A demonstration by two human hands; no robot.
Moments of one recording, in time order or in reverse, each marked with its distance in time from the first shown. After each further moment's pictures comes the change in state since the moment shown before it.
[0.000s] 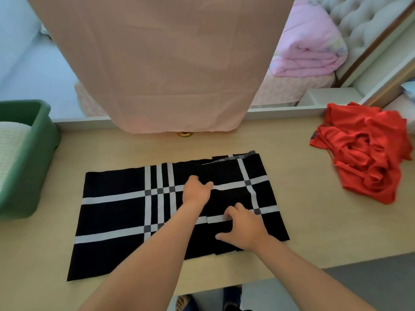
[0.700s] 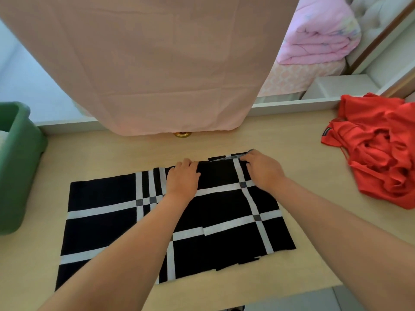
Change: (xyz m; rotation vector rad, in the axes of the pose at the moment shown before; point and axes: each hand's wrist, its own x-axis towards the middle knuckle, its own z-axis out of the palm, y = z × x) left_hand 0.072 0.000 -0.028 0.860 0.168 0.600; right_hand 0.137 0.060 -0.092 -0.092 0.232 -0.035
